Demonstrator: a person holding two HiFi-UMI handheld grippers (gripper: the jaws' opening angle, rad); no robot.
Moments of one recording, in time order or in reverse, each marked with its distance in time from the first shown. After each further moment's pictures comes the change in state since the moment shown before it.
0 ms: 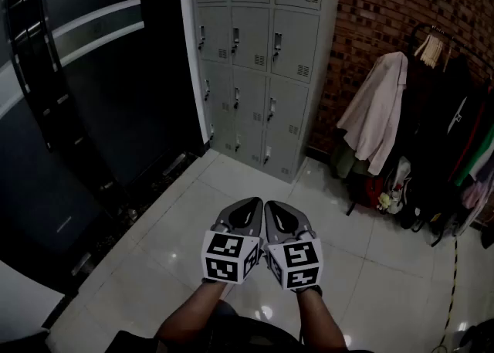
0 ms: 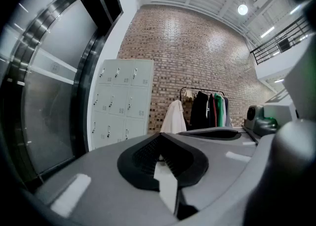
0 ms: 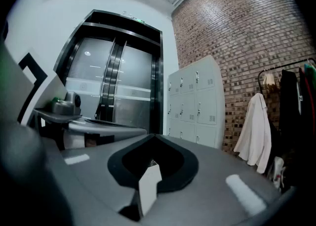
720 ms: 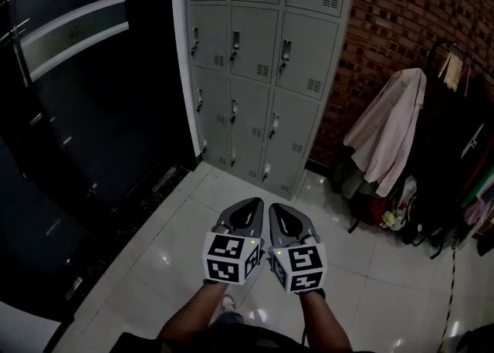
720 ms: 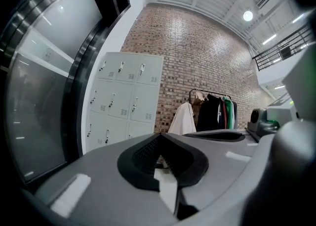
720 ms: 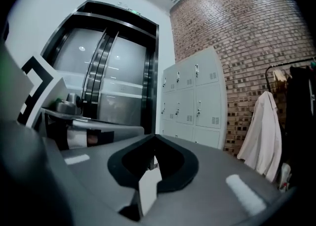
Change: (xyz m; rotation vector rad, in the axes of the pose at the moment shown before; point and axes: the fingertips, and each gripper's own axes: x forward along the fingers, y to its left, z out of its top) left arm 0.149 0.150 0.028 -0.043 -0.014 -0.047; right arm 0.197 -0.055 0.015 -0.005 0.007 -0.061
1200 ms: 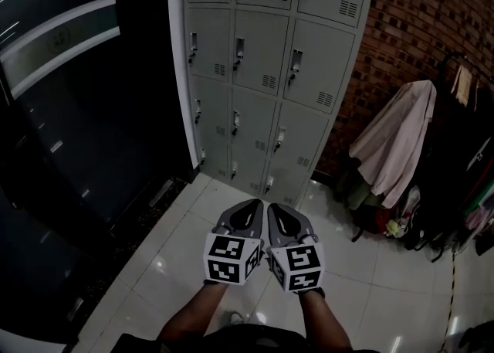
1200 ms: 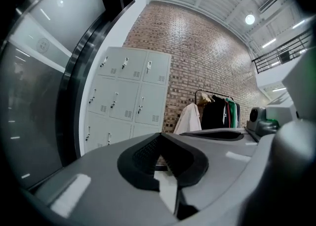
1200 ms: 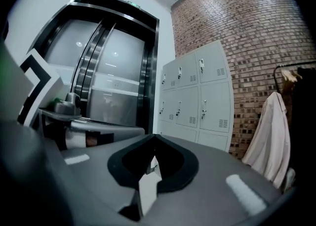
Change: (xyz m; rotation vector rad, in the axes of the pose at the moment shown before) left arm 0.069 0.111 0.030 -0.010 0.009 -0.043; right arm 0.135 0.003 0.023 -0.012 0.015 -0.041
